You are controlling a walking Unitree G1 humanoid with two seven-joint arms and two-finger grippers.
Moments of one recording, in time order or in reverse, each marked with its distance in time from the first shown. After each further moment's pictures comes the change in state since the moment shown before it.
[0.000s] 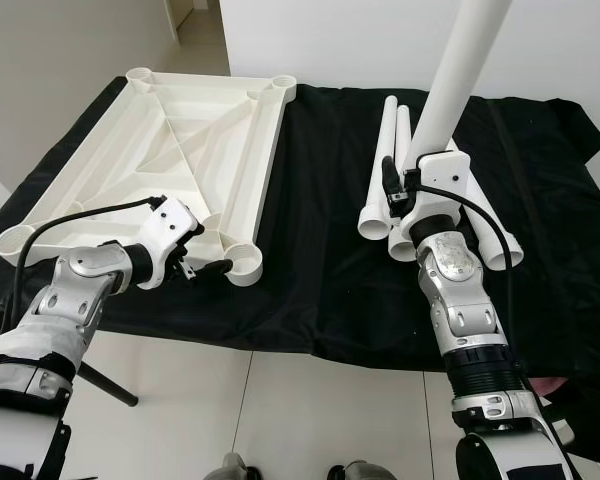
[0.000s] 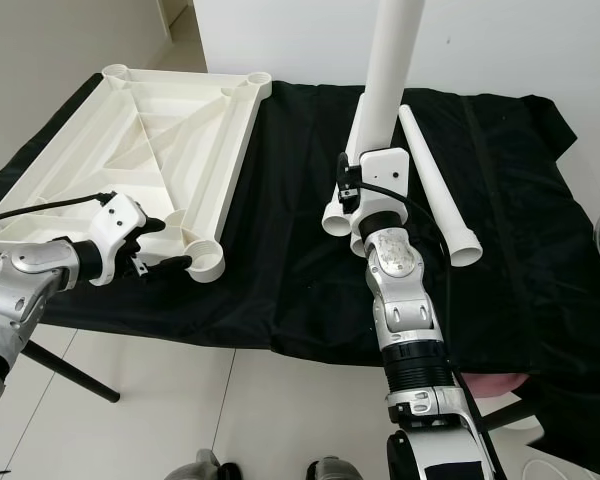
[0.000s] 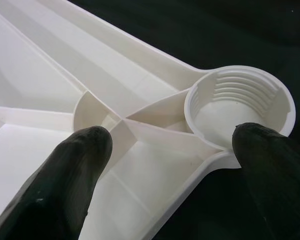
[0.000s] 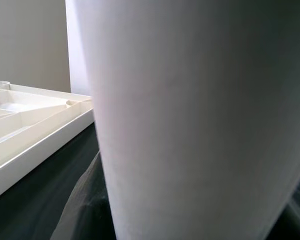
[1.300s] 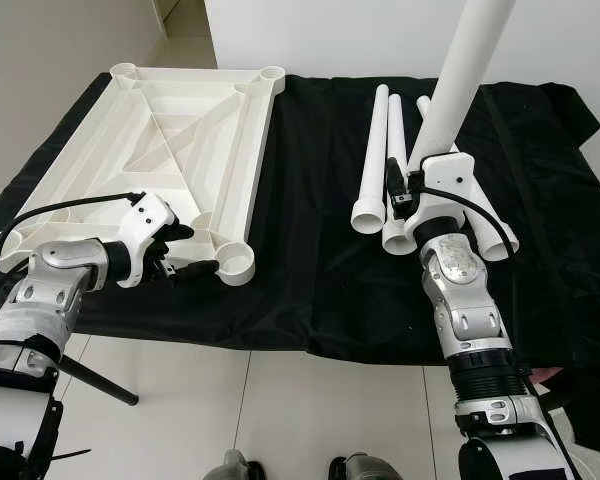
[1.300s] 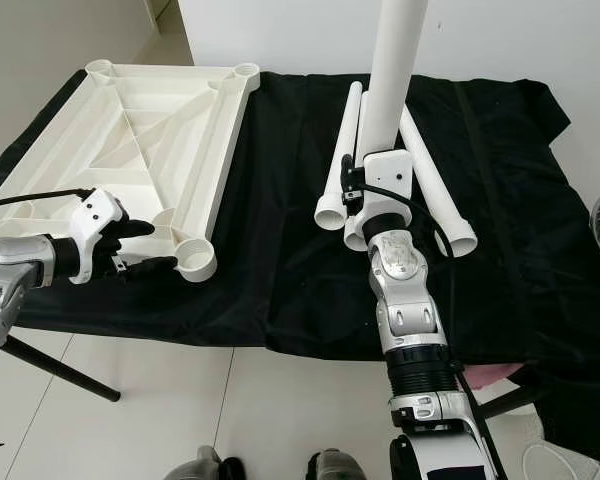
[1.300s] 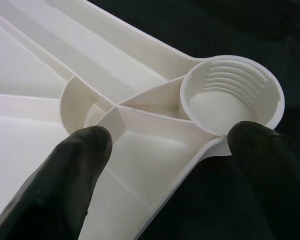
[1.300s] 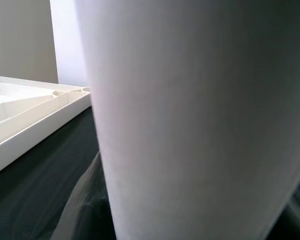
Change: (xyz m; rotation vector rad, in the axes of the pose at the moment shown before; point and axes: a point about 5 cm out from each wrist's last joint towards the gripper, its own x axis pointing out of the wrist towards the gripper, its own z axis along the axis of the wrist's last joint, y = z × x) left arm -0.014 0.011 -0.010 -0.072 0.003 -0.121; right arm -0.003 -0.002 -0.001 -0.015 0.006 -0.013
